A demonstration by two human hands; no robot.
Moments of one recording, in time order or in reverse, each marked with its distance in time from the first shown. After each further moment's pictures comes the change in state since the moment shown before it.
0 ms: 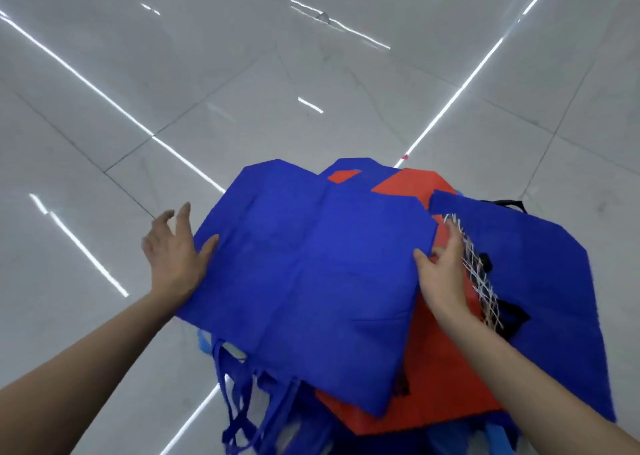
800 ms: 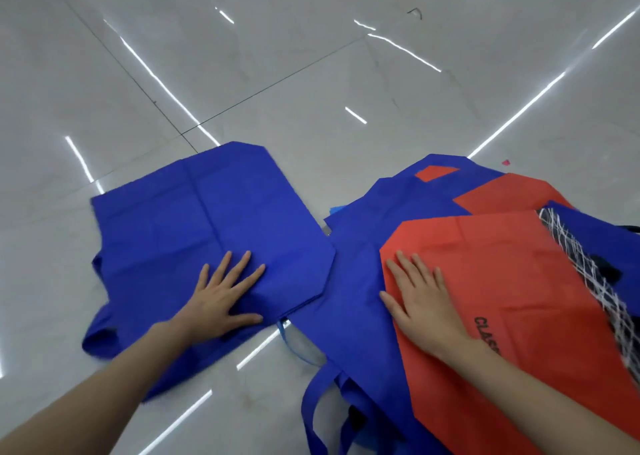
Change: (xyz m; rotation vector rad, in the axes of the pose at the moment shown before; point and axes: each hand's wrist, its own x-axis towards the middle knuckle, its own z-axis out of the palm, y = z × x) left_hand -0.029 -0.169 0.074 0.179 -0.558 0.382; right_hand -0.045 0.055 0.134 -1.174 -0.593 -0.596
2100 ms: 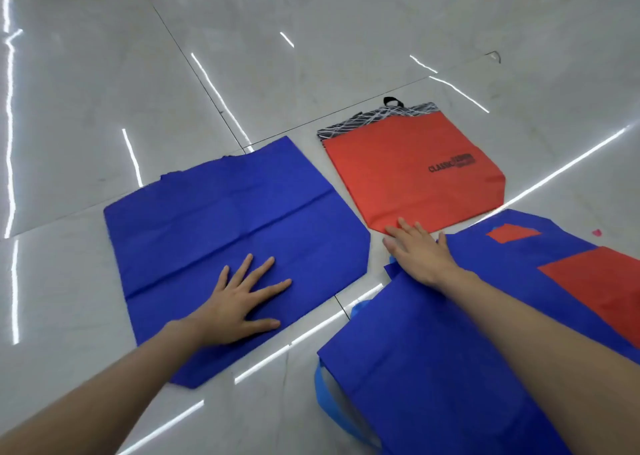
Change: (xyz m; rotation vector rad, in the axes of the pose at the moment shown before) left_hand 0.023 -0.063 -0.013 -0.068 0.071 0.006; right_hand 0.183 -0.055 -0.046 0.055 -0.092 -0.053
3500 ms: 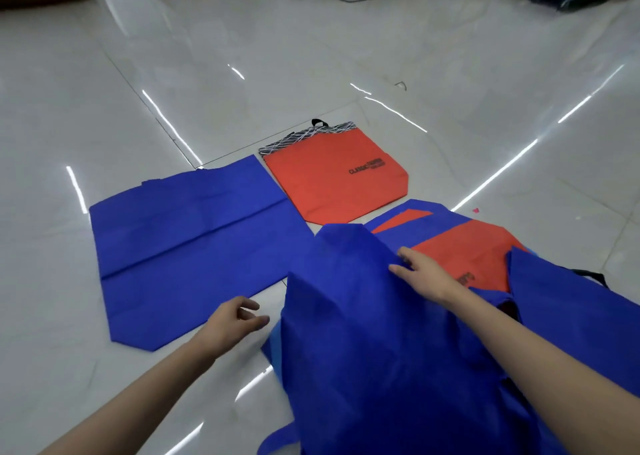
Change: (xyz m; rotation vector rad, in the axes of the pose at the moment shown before) left_hand -0.053 0.135 -0.012 -0.870 0.095 -0.445; right_hand -0.144 0.081 -0.018 0.529 0.157 0.050
